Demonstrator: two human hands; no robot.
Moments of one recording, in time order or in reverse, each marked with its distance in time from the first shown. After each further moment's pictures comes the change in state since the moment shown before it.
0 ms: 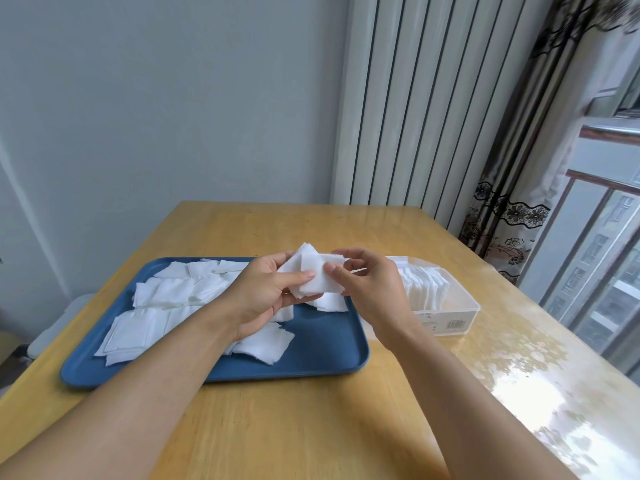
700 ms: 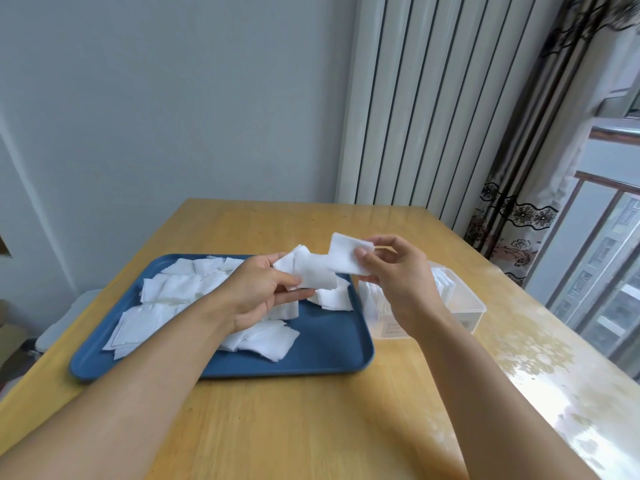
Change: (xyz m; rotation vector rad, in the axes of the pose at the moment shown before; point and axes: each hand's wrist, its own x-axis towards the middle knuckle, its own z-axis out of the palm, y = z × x) left_hand 0.001 0.003 -0.014 -0.004 0.081 -0.076; right_hand 0.010 -0.009 -0.023 0.207 0.035 0.037
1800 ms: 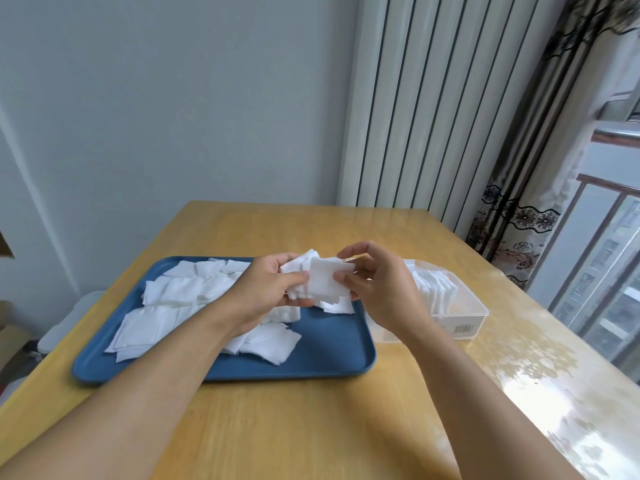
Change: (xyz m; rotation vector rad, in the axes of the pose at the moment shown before) left_hand 0.004 -0.004 0.001 0.259 0.011 0.120; right_hand -0.009 0.001 0.013 -0.429 -0.145 -0.155
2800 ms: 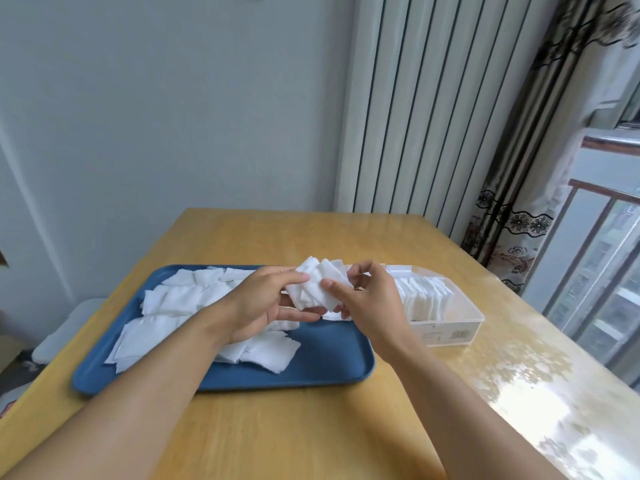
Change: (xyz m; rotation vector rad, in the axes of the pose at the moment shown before) left_hand -0.008 0.012 -0.004 -0.082 -0.205 -0.097; right_hand -0.004 0.005 0.022 0.252 0.102 0.181
